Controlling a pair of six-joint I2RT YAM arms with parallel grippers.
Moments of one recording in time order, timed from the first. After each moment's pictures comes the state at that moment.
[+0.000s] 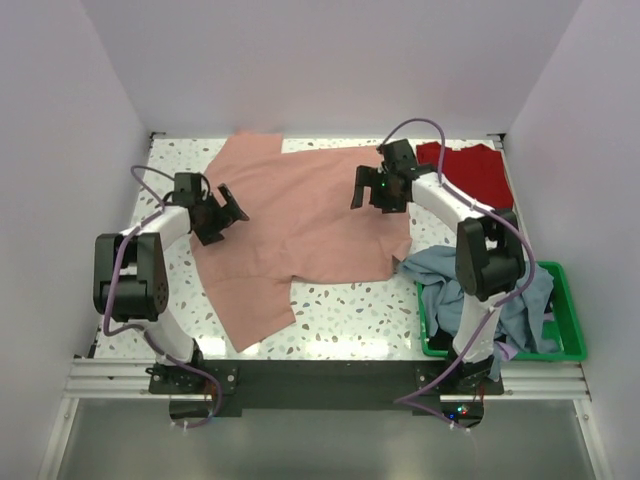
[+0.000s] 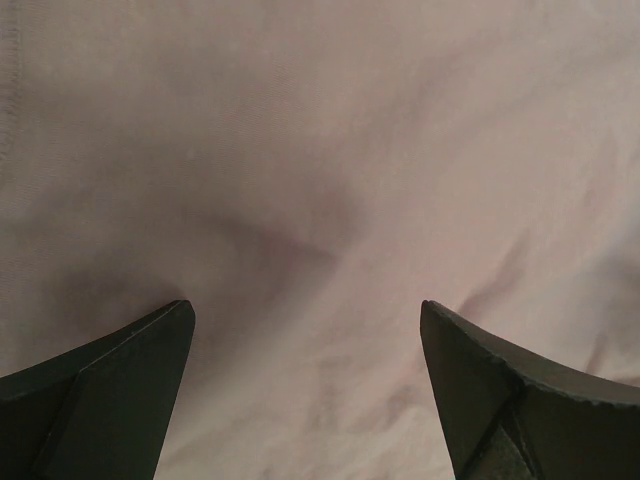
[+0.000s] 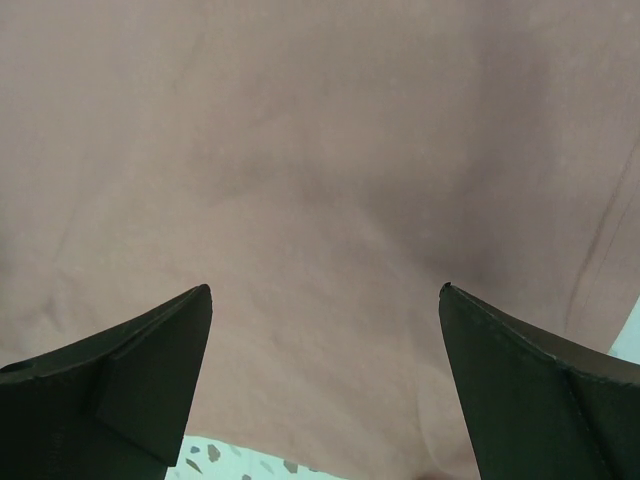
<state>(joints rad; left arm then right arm) 0.03 1.70 1.01 -0.27 0.24 -0.60 0.33 1.93 1.52 -0.52 -0.12 0.40</state>
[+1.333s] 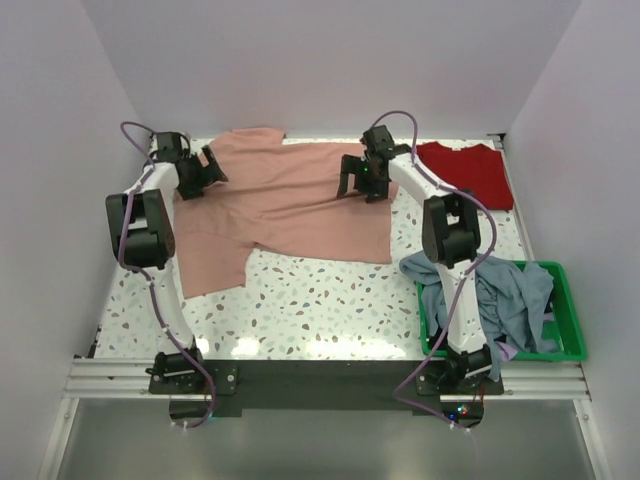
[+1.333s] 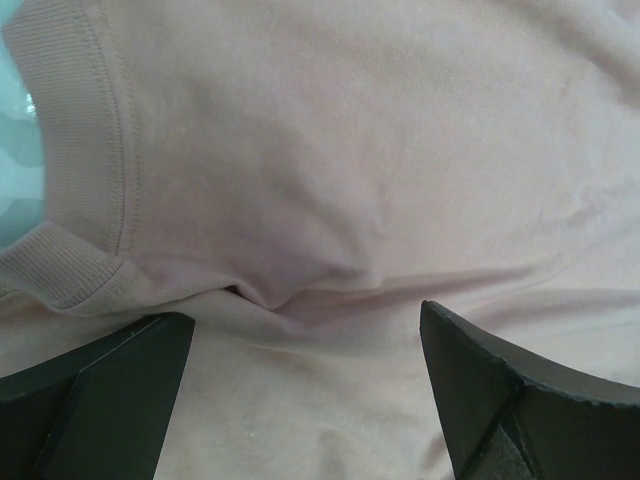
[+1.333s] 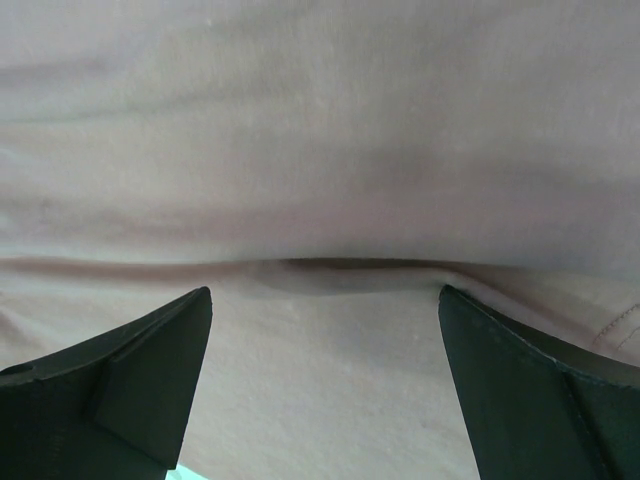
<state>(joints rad) 0.16 2.21 1.68 -0.38 0.25 -0.38 0.32 2.37 2.02 -0.70 -0.17 0.41</state>
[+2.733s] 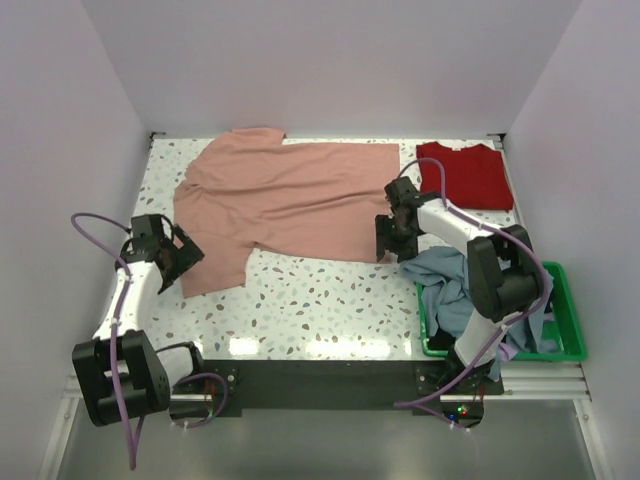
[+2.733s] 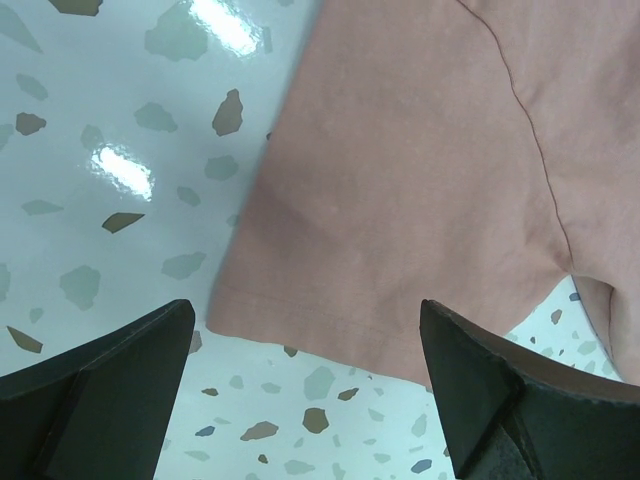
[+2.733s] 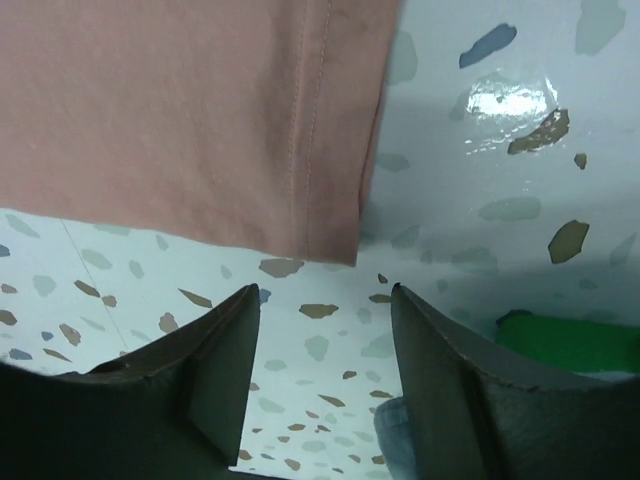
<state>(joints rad) 0.25 1.14 0.68 -0.56 -0.05 -0.52 0.36 1.76 1.18 -0.73 -0.03 0.39</state>
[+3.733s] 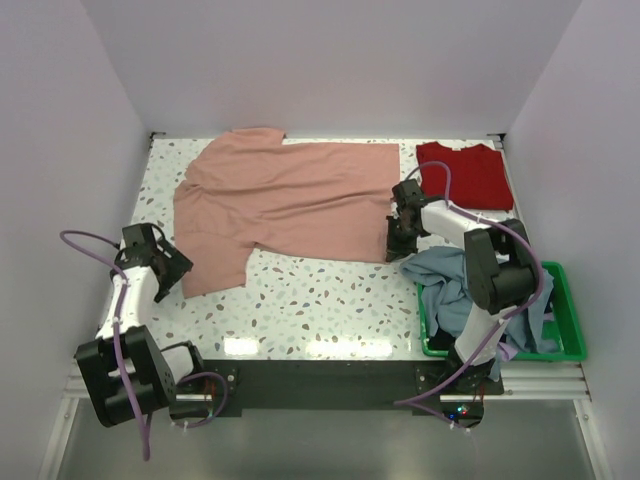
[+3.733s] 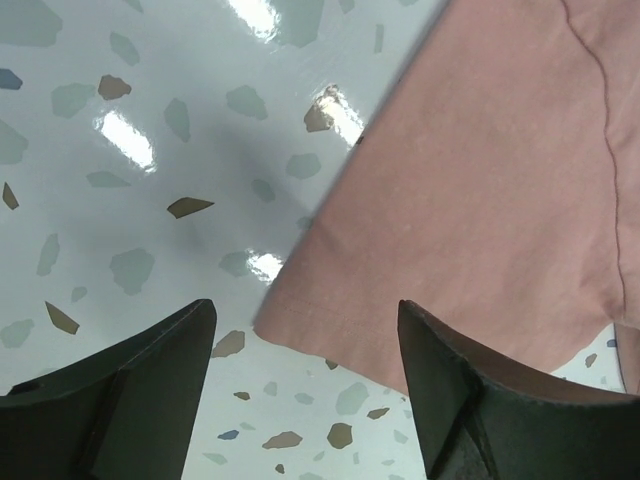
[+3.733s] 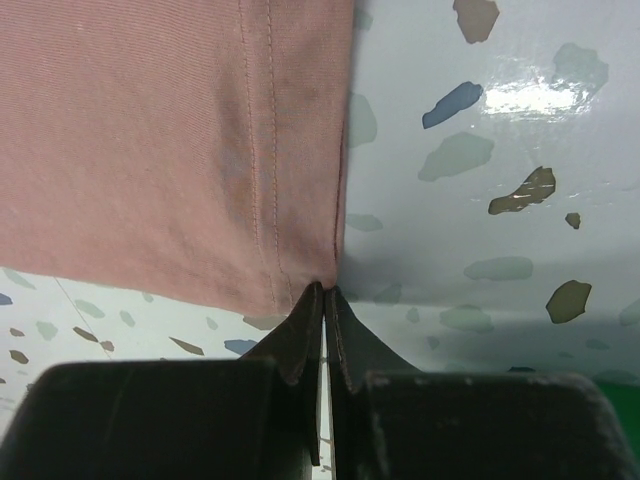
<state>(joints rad) 0.35 1.14 0.63 -0.55 -0.07 -0.56 0.30 1.81 1.13 -0.61 -0.09 0.42</state>
